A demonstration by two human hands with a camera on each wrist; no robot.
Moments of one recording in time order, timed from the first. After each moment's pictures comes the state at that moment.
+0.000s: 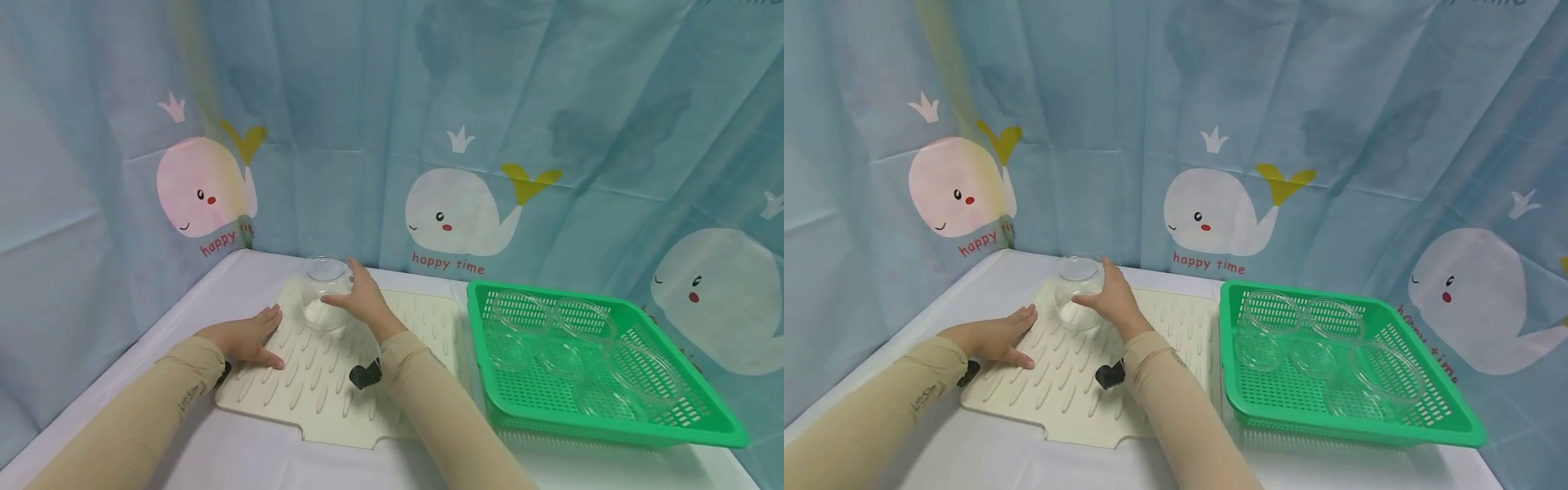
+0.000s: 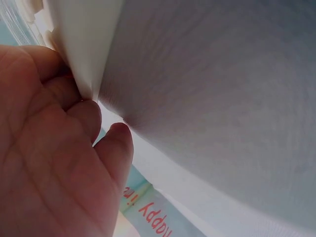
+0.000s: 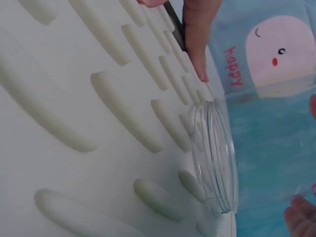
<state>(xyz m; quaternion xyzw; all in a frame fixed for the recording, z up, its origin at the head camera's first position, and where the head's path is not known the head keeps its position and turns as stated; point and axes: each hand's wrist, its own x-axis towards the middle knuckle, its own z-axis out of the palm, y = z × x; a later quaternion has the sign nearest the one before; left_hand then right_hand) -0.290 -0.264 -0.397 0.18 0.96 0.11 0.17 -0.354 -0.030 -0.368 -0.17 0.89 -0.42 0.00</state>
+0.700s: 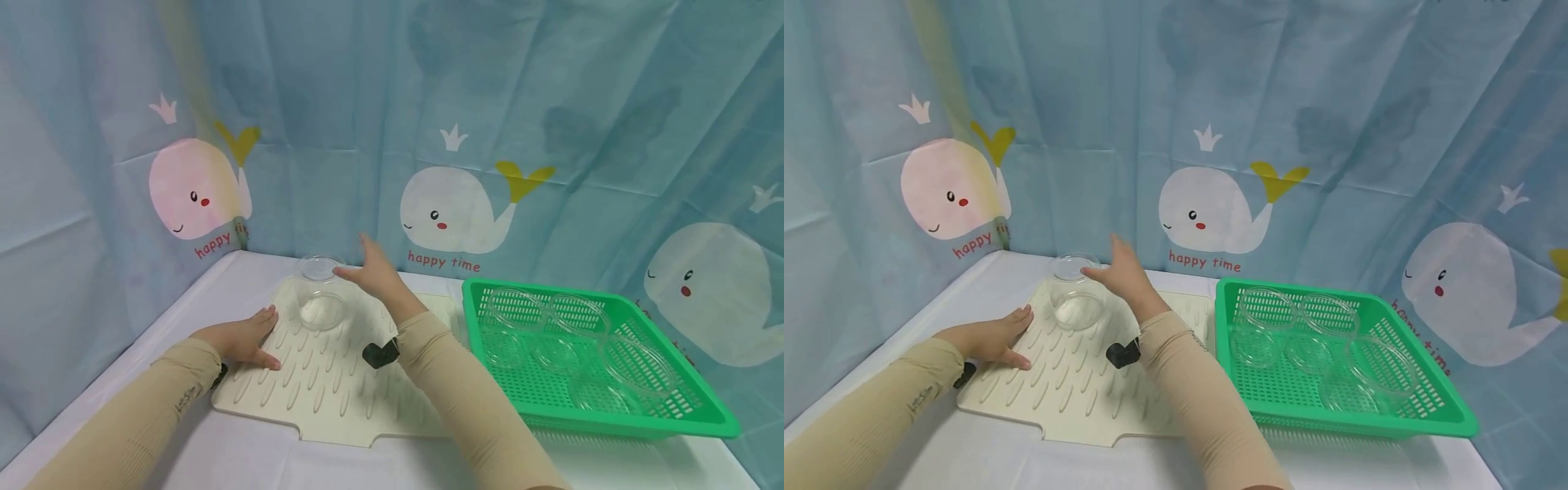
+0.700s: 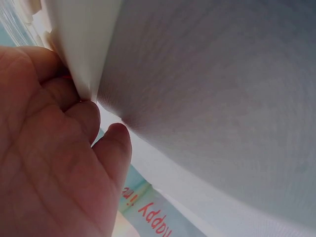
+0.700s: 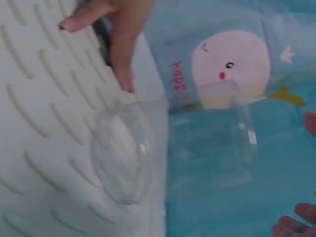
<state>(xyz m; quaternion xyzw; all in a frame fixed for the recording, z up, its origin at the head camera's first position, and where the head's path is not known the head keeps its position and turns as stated) -0.292 -0.262 -0.398 0.17 0.96 0.10 0.17 -0.351 -0.001 -0.306 -0.17 0.90 -0.41 0.01</state>
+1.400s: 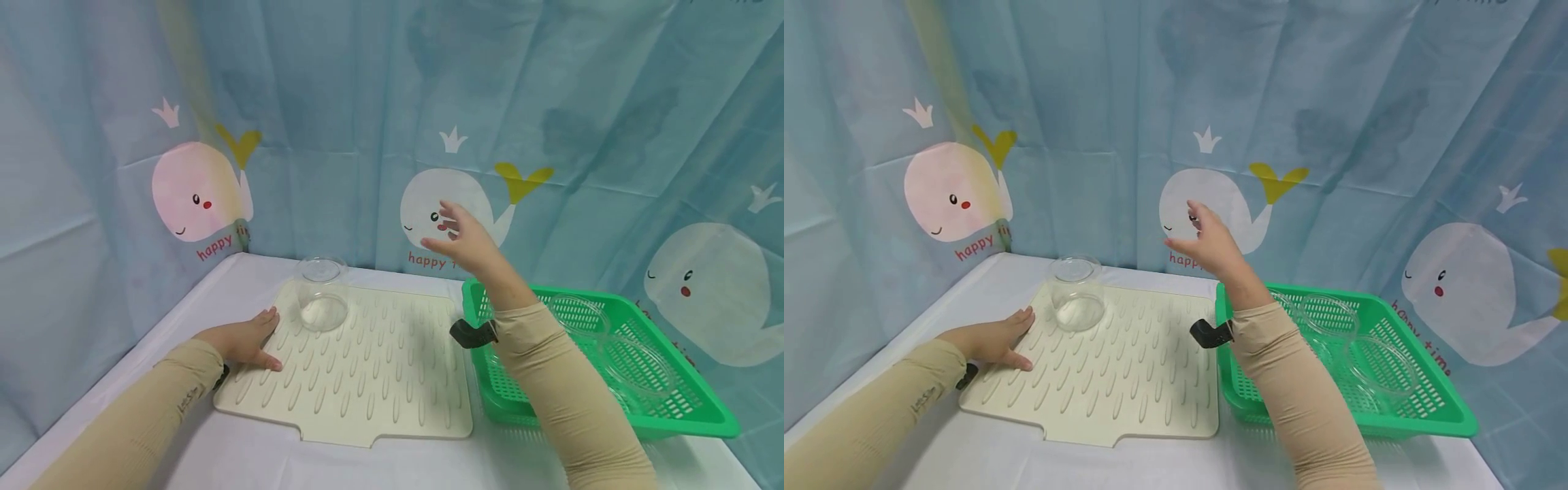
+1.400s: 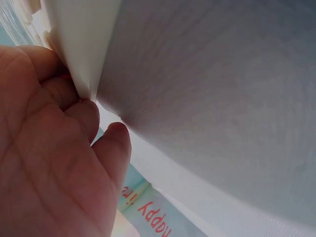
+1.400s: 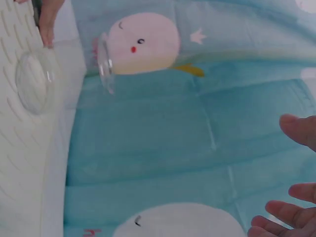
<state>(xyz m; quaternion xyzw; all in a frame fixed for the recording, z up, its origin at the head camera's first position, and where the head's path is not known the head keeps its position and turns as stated) -0.293 -0.264 -0.400 0.17 0.96 0.11 0.17 -0.328 0.132 -0.226 -0.21 0.88 -0.42 -0.06</state>
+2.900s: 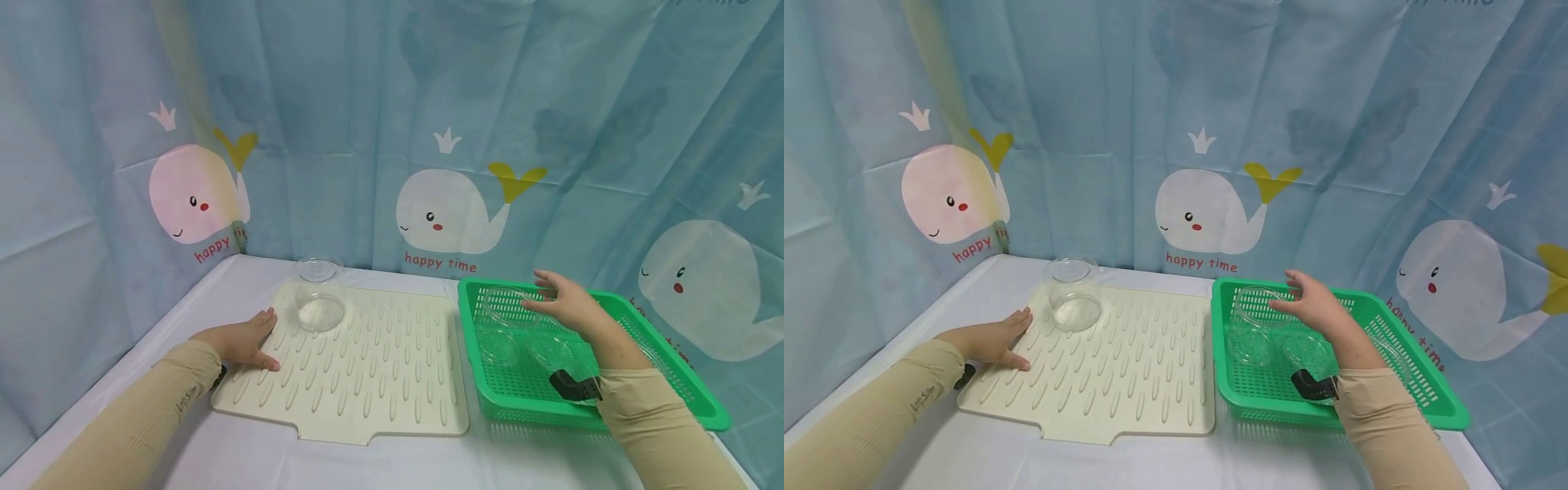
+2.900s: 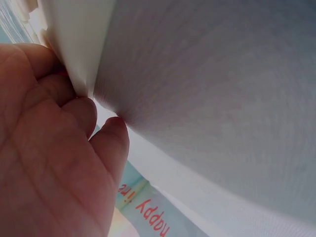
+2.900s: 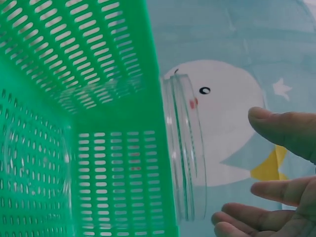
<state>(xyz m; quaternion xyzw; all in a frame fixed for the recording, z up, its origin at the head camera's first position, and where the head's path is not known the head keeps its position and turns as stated) -0.292 -0.262 -0.403 0.16 0.96 0.12 0.18 -0.287 0.301 -0.282 -0.12 0.94 -0.33 0.04</state>
